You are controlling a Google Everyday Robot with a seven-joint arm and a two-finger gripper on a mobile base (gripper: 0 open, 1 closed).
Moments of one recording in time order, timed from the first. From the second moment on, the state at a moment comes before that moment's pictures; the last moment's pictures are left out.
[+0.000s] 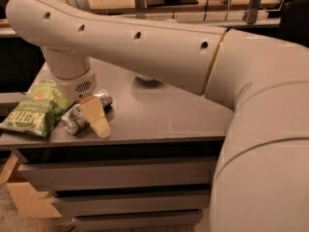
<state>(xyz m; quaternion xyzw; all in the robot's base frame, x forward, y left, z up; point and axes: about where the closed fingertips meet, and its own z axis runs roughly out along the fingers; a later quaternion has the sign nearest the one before) 0.515 0.176 0.832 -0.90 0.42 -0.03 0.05</state>
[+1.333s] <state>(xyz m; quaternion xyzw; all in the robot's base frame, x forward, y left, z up) 0.545 0.105 0.861 -0.87 0.47 -0.02 0.10</state>
